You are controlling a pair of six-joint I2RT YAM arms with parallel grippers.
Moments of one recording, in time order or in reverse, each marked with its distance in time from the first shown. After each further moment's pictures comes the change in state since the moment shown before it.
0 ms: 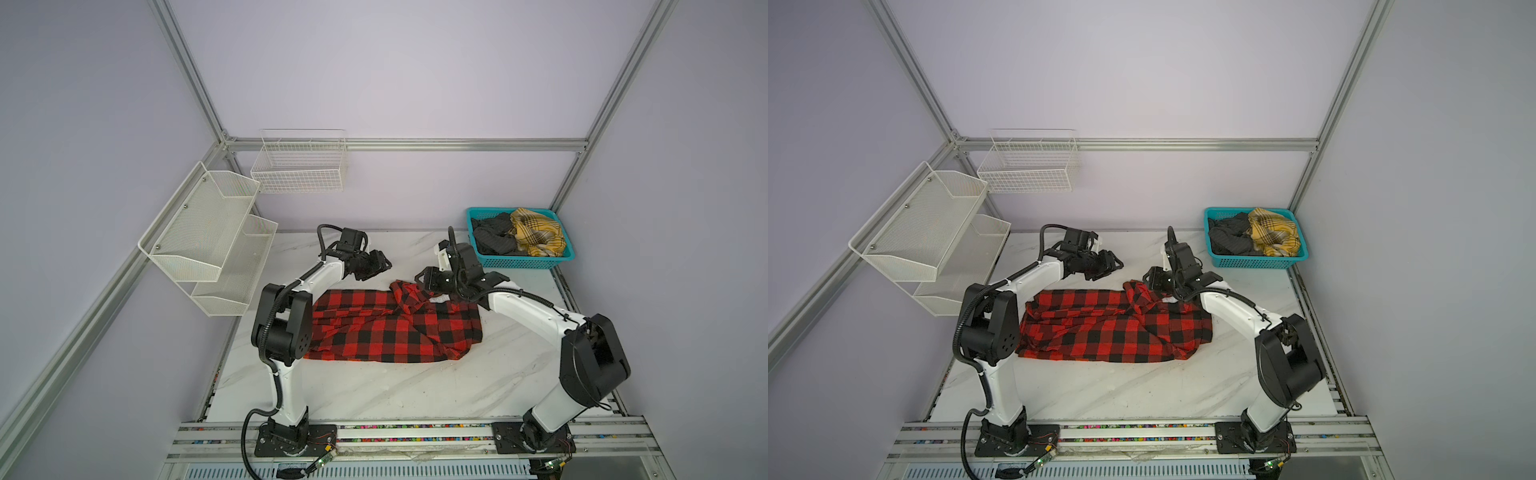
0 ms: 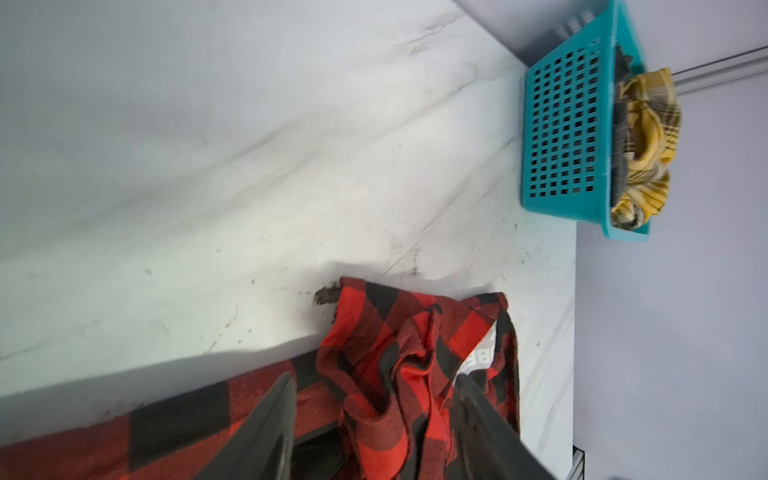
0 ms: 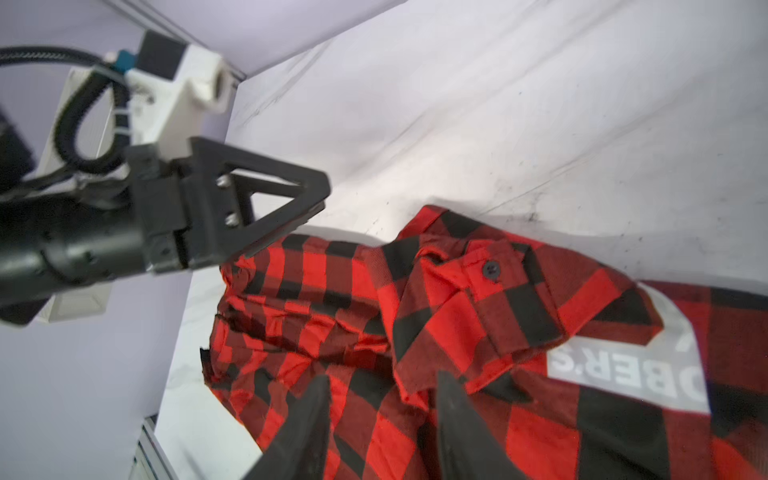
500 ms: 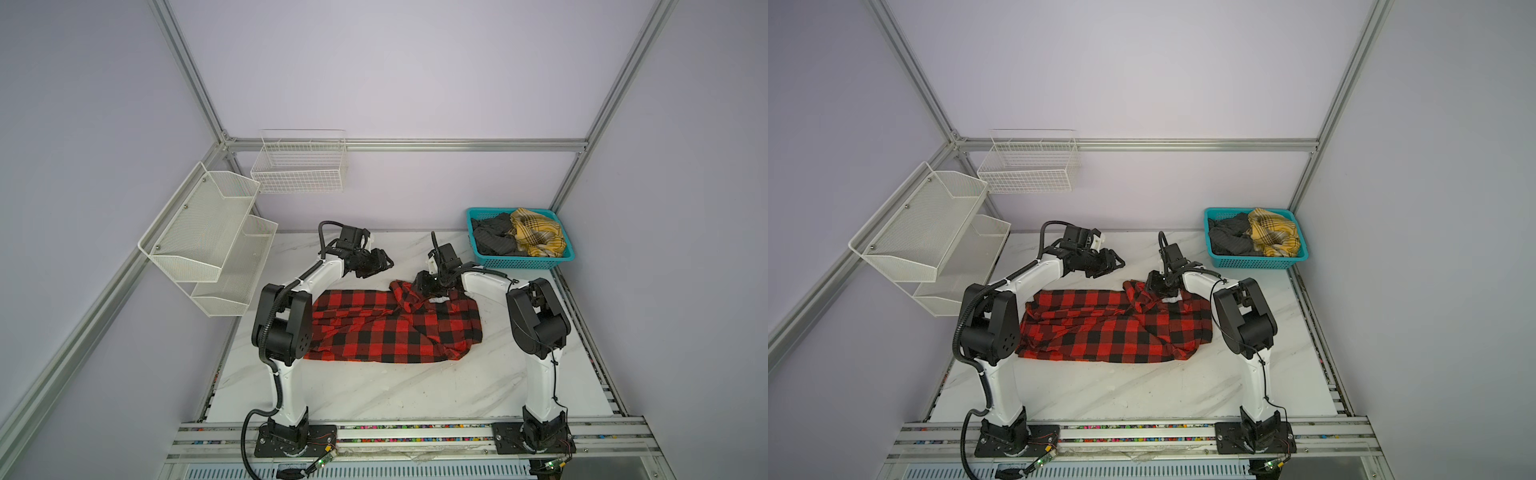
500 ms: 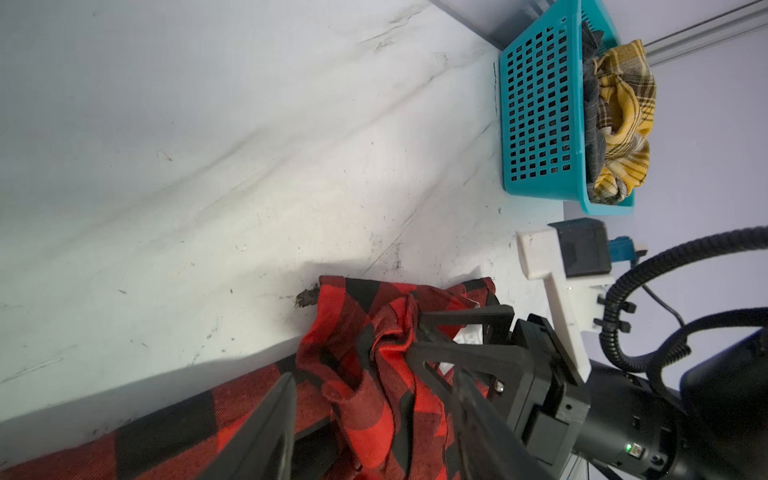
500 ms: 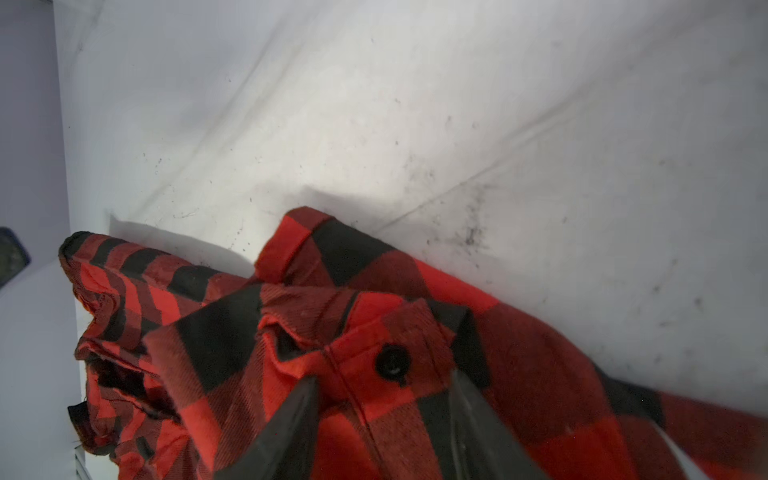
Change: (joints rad) left arm 0.000 0.004 0.015 -0.033 0.041 0.062; right arm -0.042 0.366 0.222 -0.120 -0.059 -0.089
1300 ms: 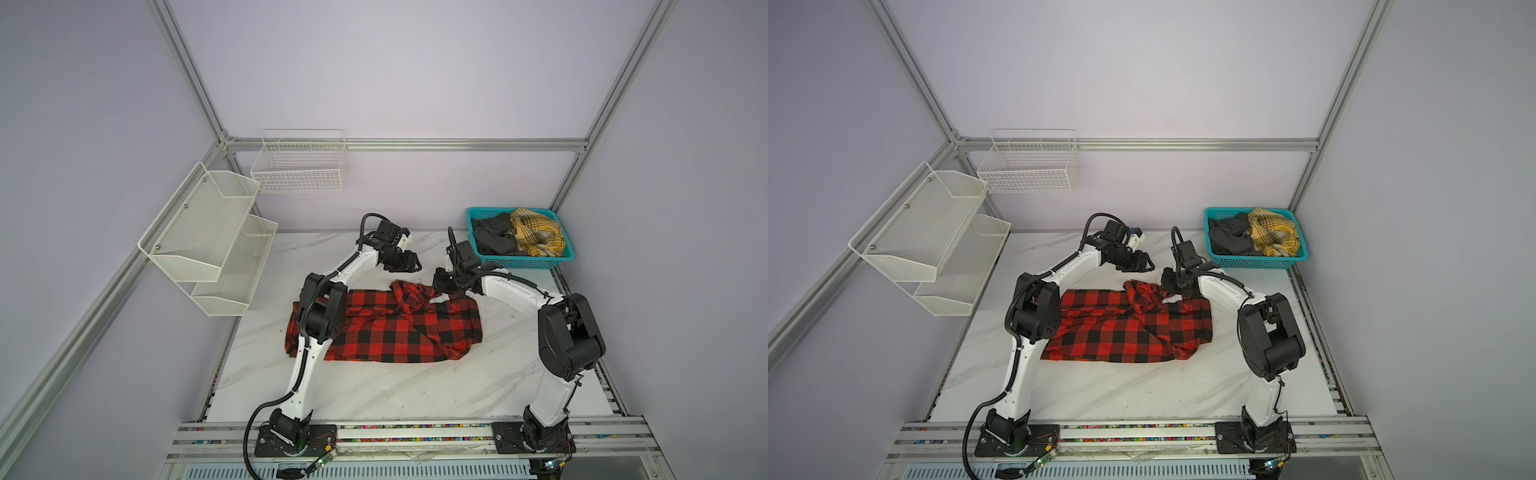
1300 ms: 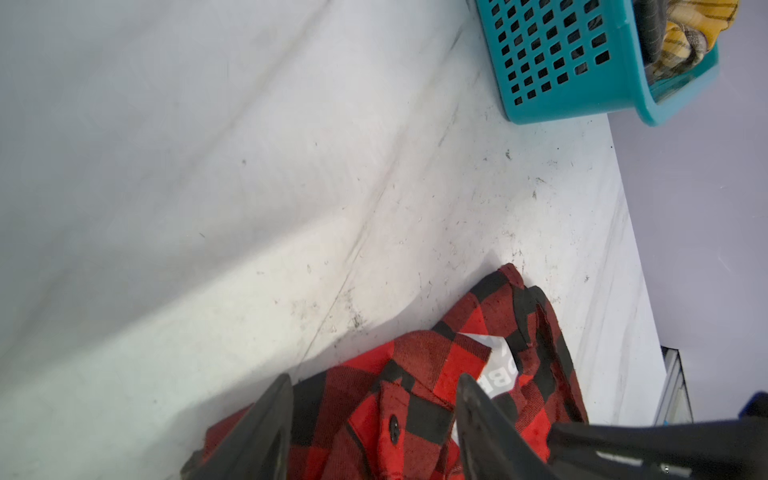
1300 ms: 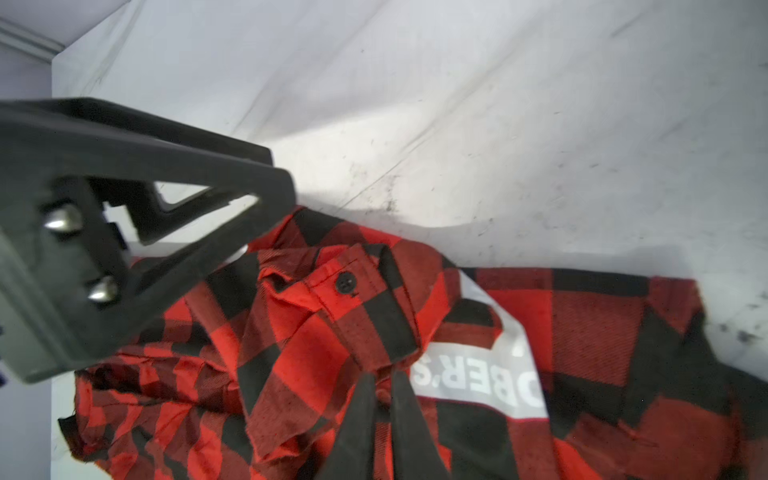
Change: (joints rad) left arm -0.140 0.401 0.540 -0.235 -0.001 0.287; right arm -0.042 -0.242 -0.155 -0.085 0.158 0.053
